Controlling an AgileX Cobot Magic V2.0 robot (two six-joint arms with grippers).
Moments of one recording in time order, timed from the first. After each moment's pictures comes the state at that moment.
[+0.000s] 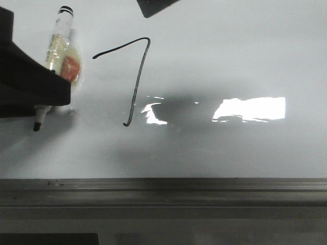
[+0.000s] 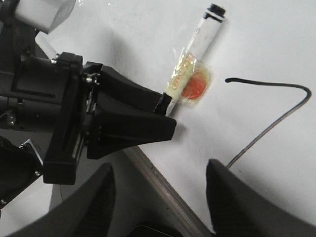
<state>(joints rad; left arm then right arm) -0.76 1.01 -0.41 -0.53 -0.07 -0.04 0.90 1.18 -1.01 0.09 0.49 0.14</state>
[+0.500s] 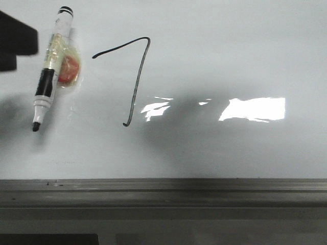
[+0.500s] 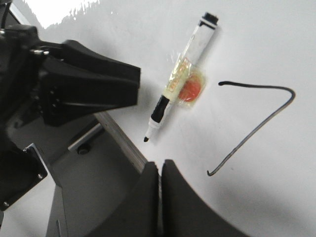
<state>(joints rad) -0.76 0.78 -0.40 -0.47 -0.05 -0.04 0.90 1.10 -0.97 0.07 0.47 0.14</state>
